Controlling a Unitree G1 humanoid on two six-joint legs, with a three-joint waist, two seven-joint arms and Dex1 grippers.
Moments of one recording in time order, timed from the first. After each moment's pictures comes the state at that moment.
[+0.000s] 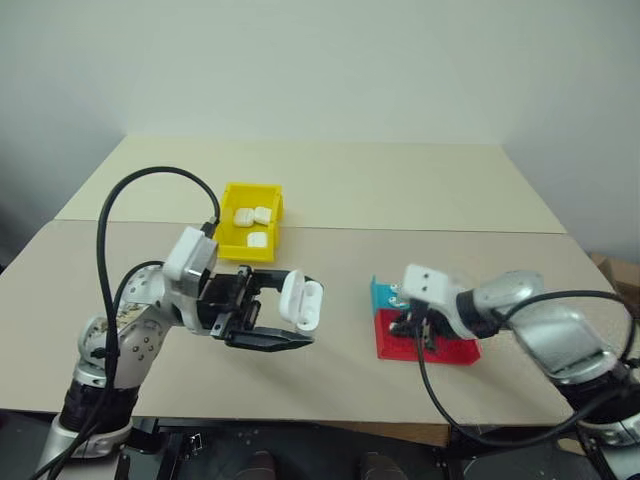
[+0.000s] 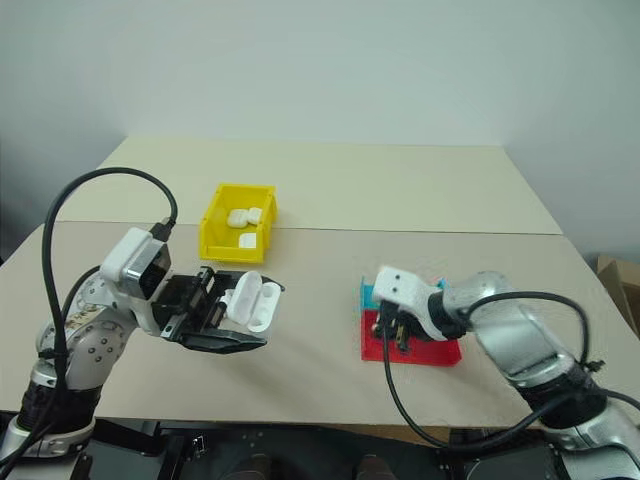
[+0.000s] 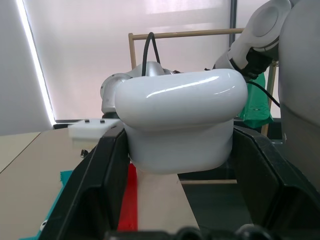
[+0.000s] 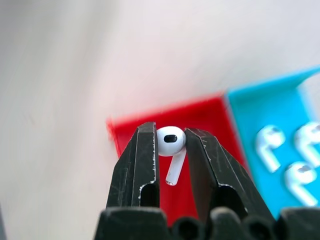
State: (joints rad) left arm -0.44 0.62 0.04 -0.32 -0.86 0.42 -1.38; right arm -0.47 -0.73 0.03 -0.44 0.29 0.93 1.09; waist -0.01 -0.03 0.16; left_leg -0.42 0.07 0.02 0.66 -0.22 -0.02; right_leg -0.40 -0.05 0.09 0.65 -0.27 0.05
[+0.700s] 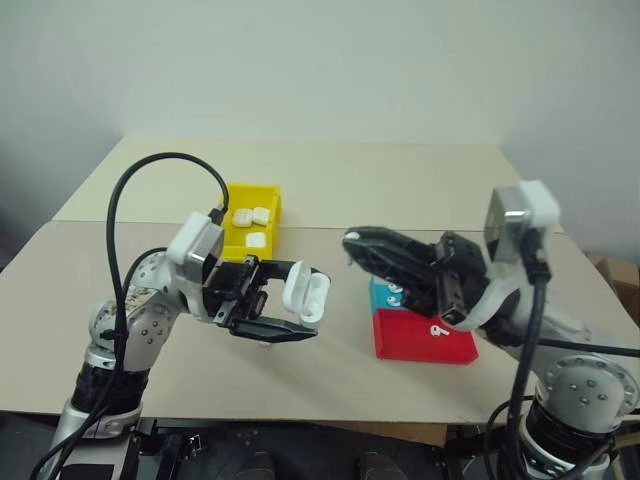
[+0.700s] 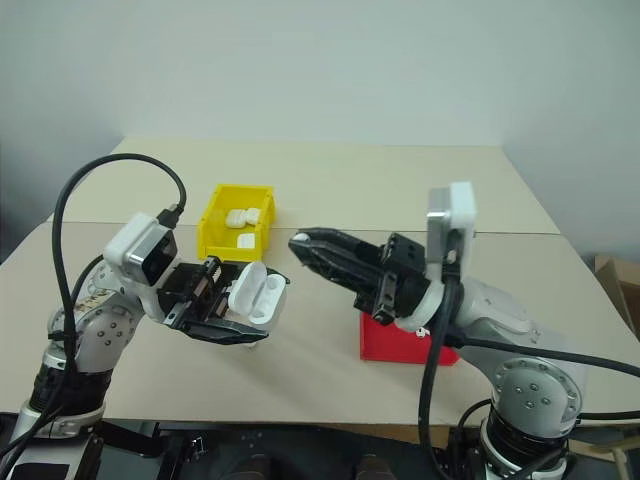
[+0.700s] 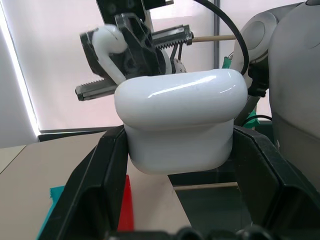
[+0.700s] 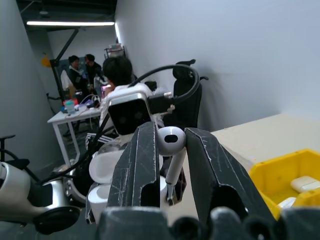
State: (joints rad) left arm -0.53 0.60 0.02 -0.25 -0.87 0.44 -1.44; right arm -0.45 -0.37 -0.22 -0.76 1.12 0.92 0.52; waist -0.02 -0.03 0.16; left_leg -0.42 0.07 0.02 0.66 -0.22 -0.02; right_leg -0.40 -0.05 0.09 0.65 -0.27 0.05
